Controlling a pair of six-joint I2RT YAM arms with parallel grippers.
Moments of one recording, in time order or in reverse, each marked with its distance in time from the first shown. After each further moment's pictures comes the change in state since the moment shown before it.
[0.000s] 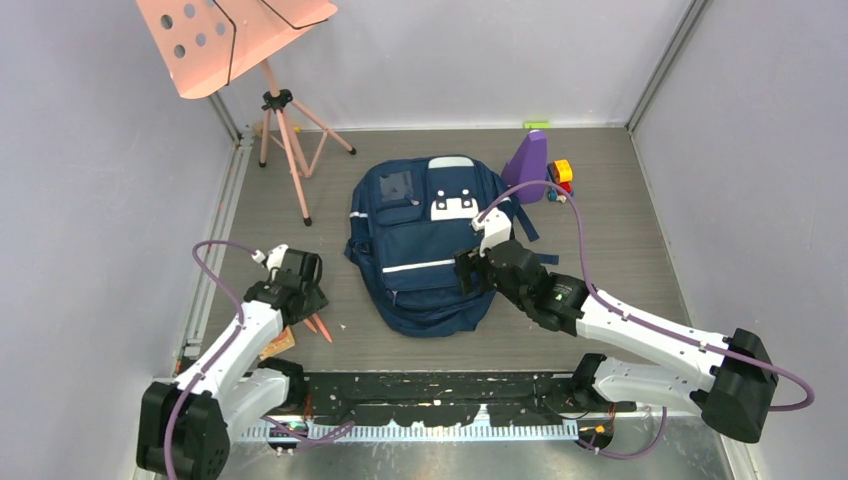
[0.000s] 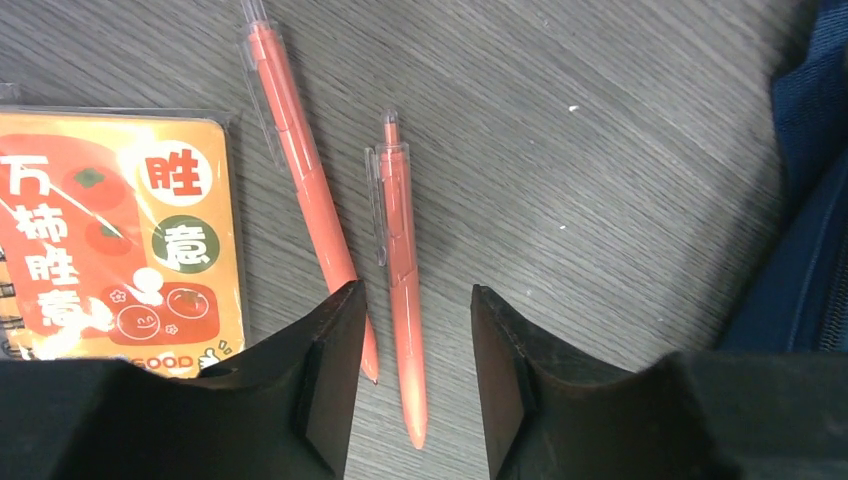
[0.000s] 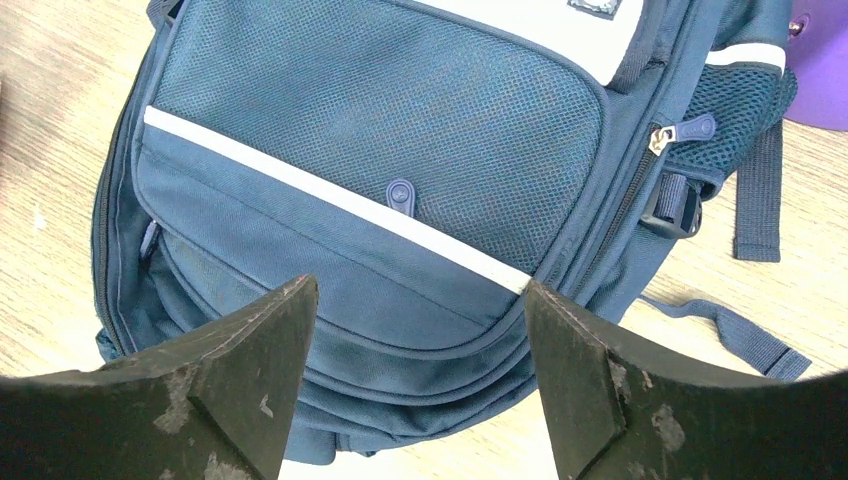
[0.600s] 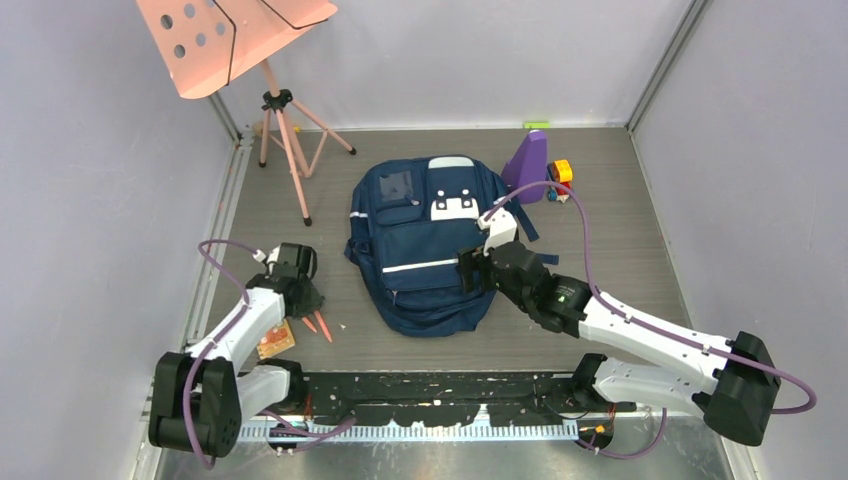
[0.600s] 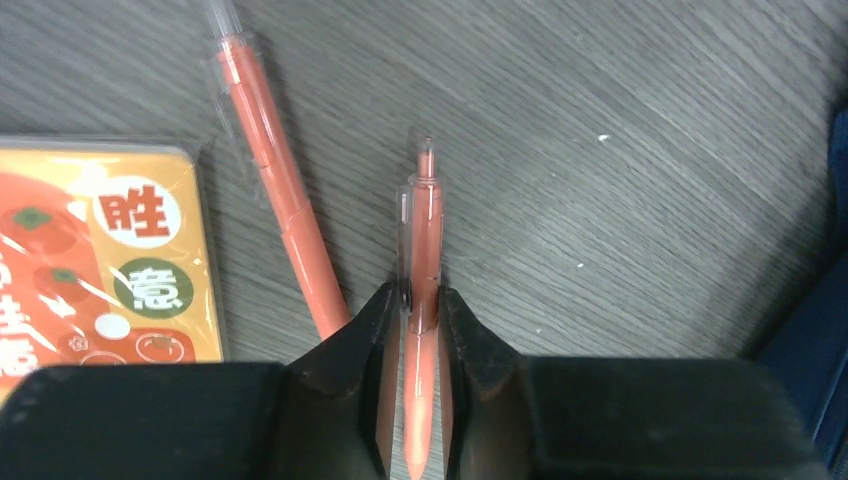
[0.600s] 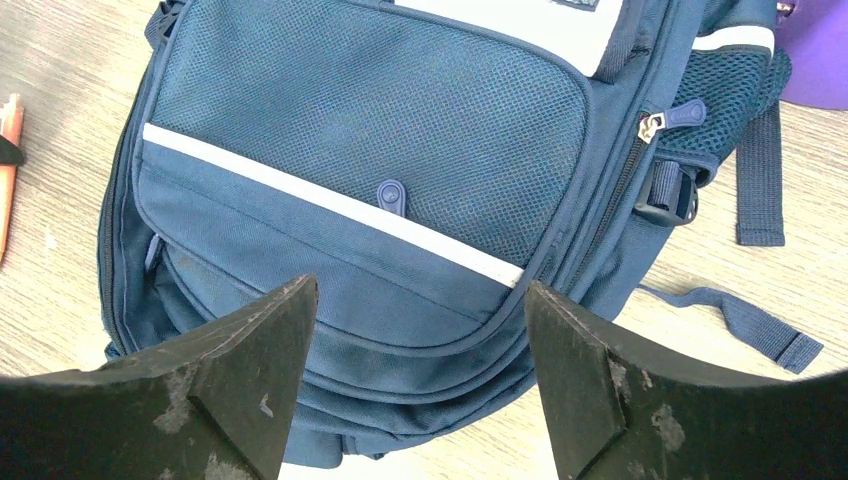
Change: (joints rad) left arm 0.105 0.169 0.000 0.092 0.105 0.053; right arm -0.002 -0.018 -0.017 0.010 0.020 0.050
